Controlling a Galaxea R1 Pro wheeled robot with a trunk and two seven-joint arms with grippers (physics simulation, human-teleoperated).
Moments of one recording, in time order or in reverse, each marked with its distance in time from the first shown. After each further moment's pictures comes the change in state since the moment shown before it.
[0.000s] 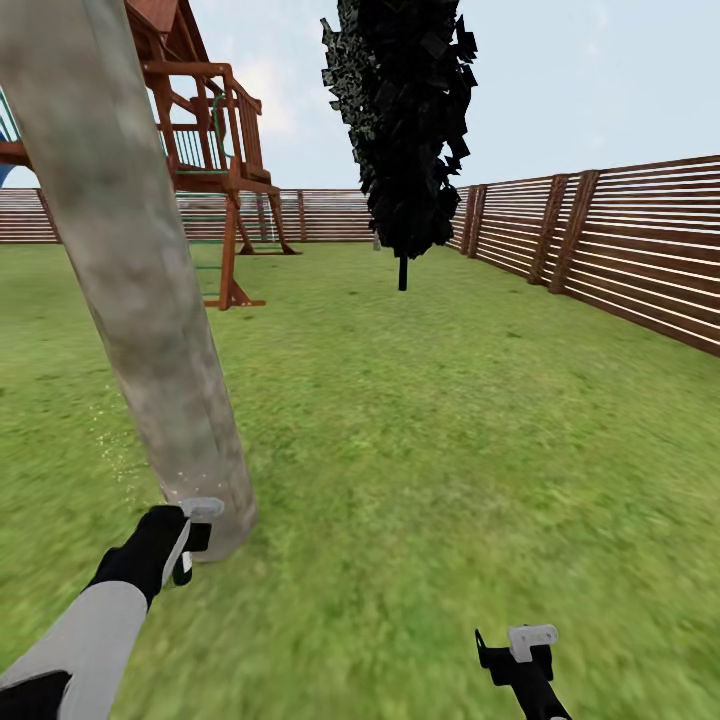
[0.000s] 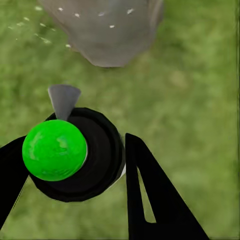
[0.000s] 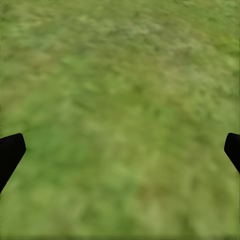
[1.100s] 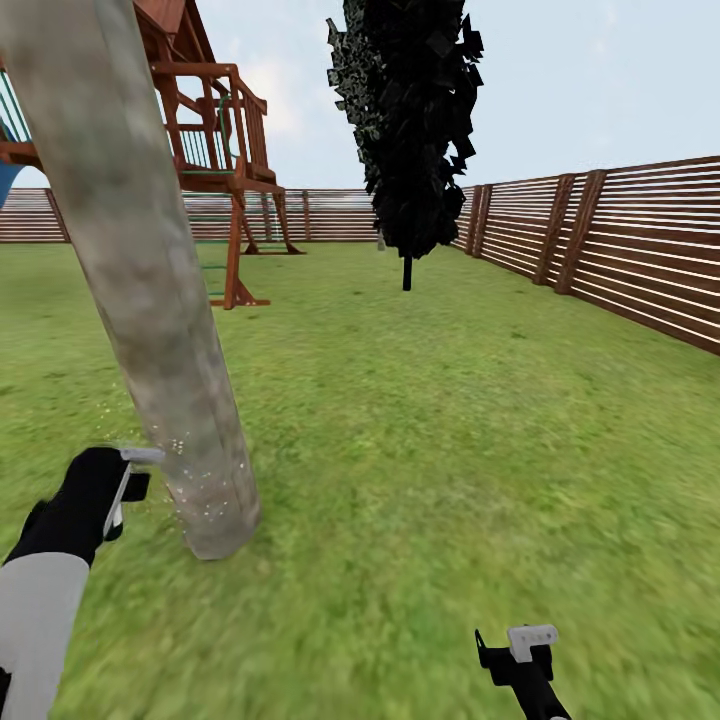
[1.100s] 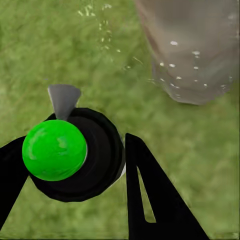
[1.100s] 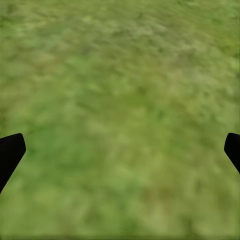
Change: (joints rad) left arm -0.049 0.159 -0.037 -0.317 0.006 0.298 -0.015; right arm 0.000 0.000 0.000 0.000 0.000 0.001 0.000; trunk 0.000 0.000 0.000
